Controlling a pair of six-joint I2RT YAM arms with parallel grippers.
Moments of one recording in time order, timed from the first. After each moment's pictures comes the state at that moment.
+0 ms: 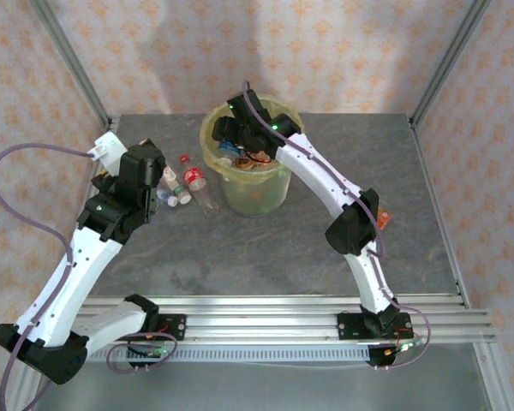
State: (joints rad) left arm -0.38 1.03 1.25 -0.78 -0.90 -0.70; right arm 0.72 2.20 2.39 -0.90 0.06 0.78
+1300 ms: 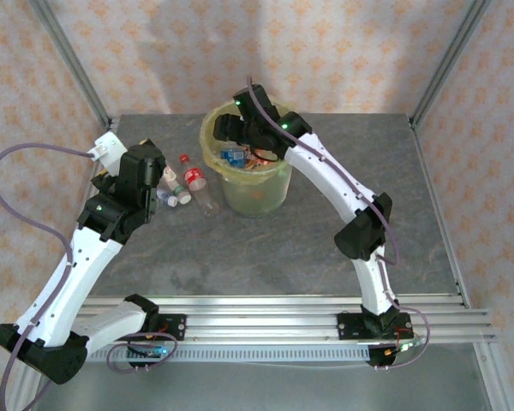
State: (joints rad) left arm -0.38 1.03 1.25 -0.78 -0.90 -0.70; right arm 0.73 2.10 2.33 -0.90 0.01 0.68
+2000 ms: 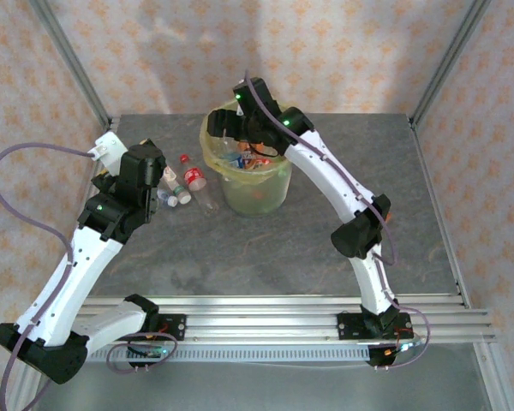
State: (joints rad) left arm -0.38 1.04 1.25 -0.78 -0.90 -0.70; right arm 0.73 2.14 2.46 -0.95 -0.03 0.61
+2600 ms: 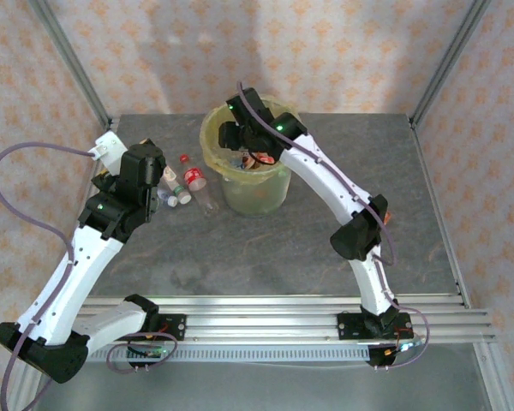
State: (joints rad) left arm -0.37 1.04 1.25 -0.78 -0.90 -0.70; right arm 0.76 2.13 2.39 -1.00 0.11 0.59
